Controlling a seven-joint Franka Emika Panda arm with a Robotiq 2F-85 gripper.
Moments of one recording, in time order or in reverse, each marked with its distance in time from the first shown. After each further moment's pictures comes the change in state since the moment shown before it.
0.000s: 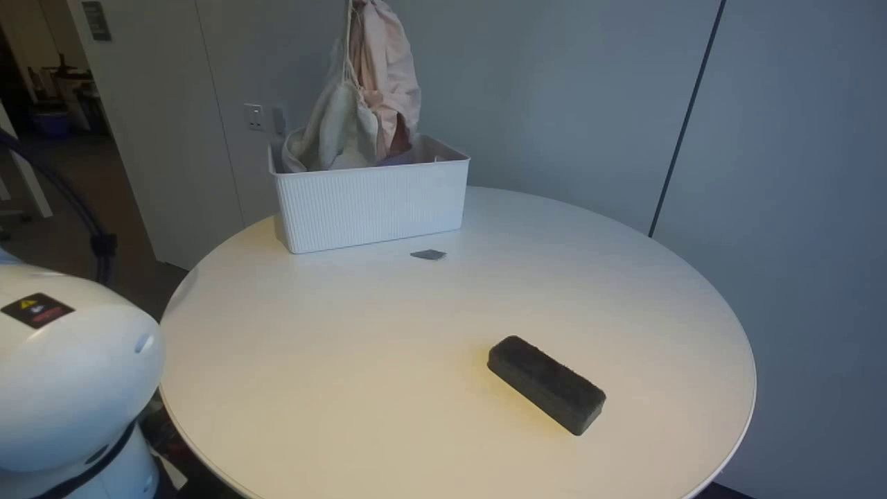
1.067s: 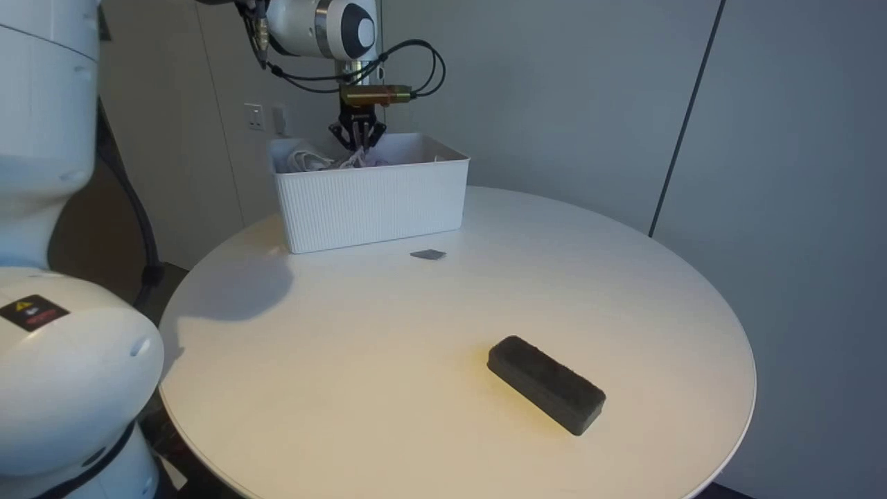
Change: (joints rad) arm -0.027 0.553 0.014 0.112 0.364 -0.095 -0.347
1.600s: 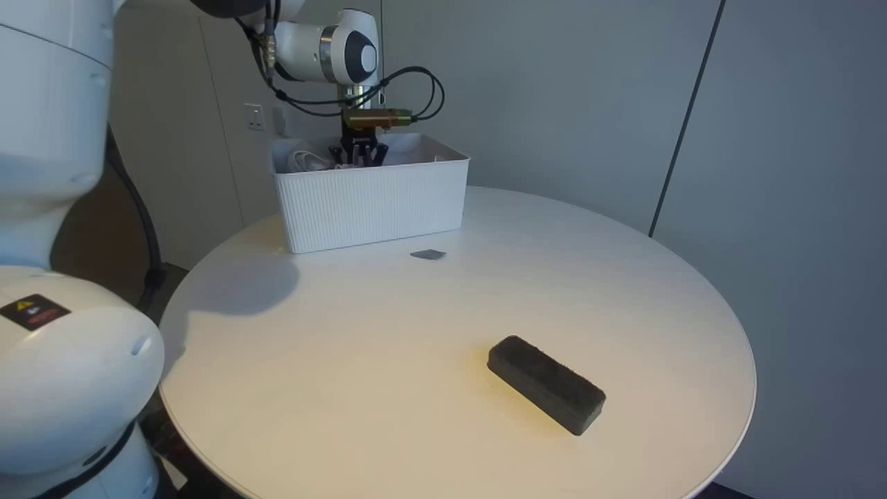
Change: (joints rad) arm 0.006 0.046 -0.008 -0.041 -0.025 0.004 -0.003
